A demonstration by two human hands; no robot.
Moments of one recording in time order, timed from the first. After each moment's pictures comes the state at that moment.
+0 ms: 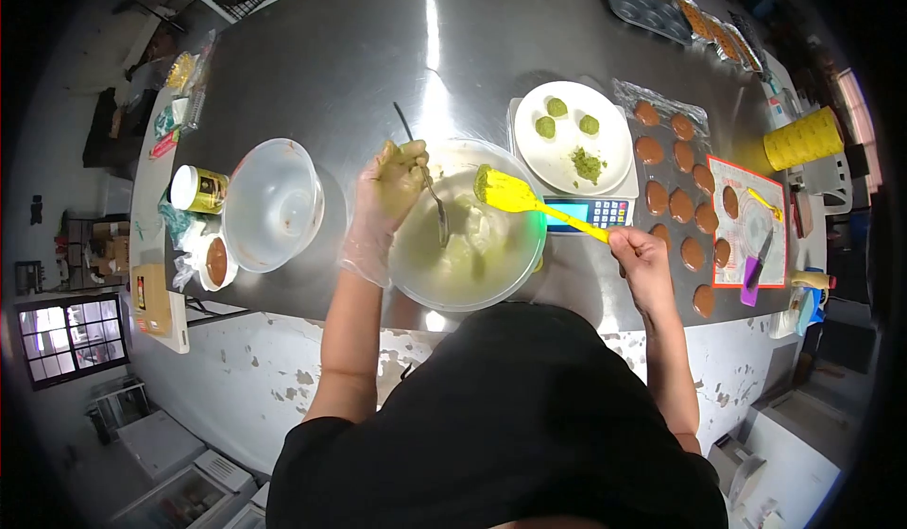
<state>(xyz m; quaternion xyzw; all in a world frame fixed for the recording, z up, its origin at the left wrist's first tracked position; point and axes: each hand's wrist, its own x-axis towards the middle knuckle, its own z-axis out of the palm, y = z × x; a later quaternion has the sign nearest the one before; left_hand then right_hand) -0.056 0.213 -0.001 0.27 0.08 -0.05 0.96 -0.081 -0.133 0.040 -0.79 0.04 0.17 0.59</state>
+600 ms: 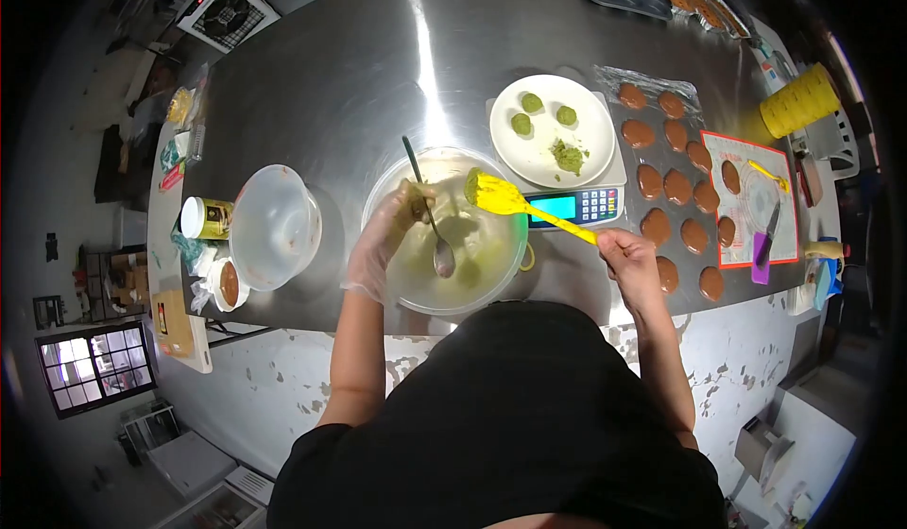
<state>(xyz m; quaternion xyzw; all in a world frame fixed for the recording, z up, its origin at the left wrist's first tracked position) -0.077 0.191 -0.009 0.53 0.12 -0.16 0.82 -0.095 -0.148 0.016 -0.72 0.05 0.14 0.67</state>
